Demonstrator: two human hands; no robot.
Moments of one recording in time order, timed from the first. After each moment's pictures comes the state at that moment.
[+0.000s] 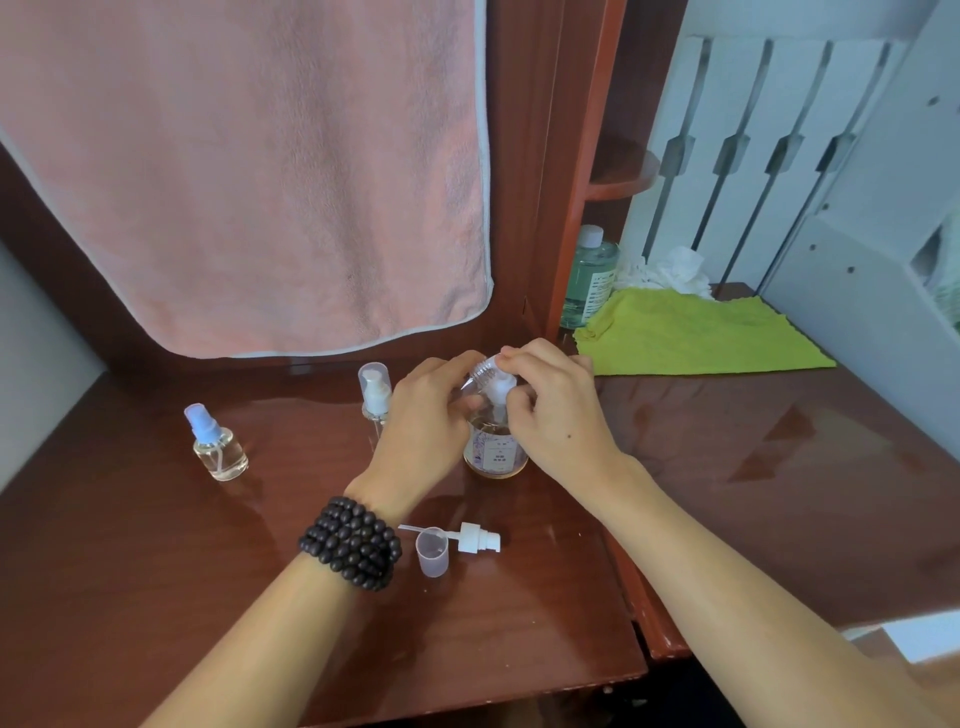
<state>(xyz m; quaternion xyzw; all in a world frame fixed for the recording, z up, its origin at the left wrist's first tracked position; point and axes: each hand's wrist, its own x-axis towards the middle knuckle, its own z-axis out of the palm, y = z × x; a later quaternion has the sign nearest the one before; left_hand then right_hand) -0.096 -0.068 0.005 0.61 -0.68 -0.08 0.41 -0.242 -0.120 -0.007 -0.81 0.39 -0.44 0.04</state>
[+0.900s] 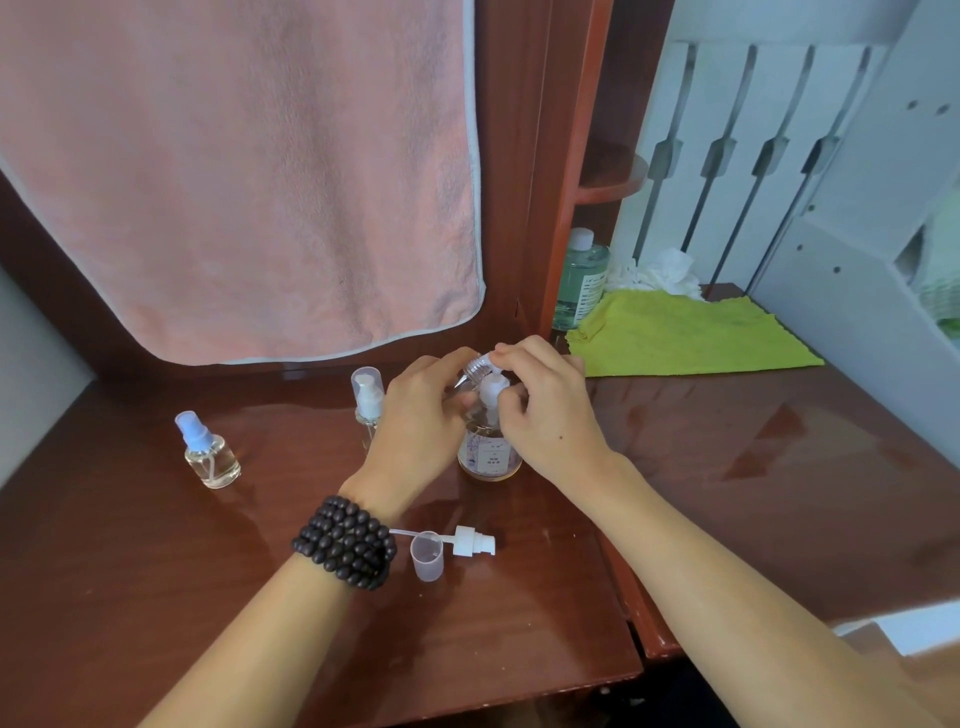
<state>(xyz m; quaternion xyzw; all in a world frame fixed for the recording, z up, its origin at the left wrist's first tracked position) -0.094 -0.072 0.008 0.61 -0.68 -0.08 0.41 -0.240 -0.120 -0.005 -0.80 0.40 -0.44 0.03</state>
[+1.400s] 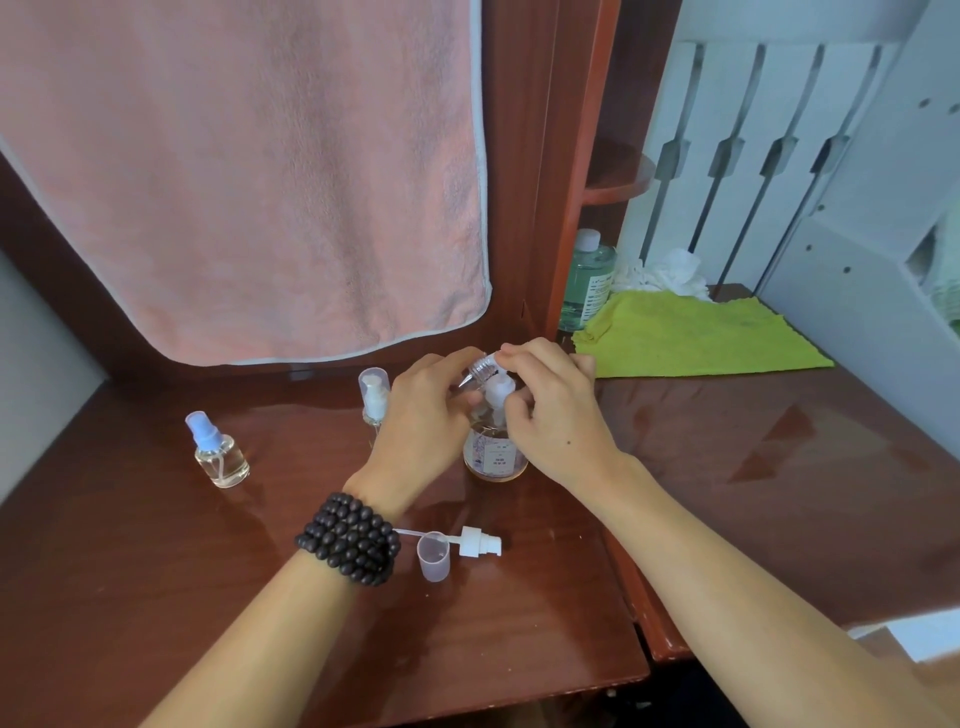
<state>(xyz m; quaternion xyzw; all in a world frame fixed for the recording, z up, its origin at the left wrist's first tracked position) -0.092 -0.071 0.011 0.60 -0.68 -0.07 0.41 -0.243 -0.119 -0.004 -0.82 0.38 -0.44 -0.01</state>
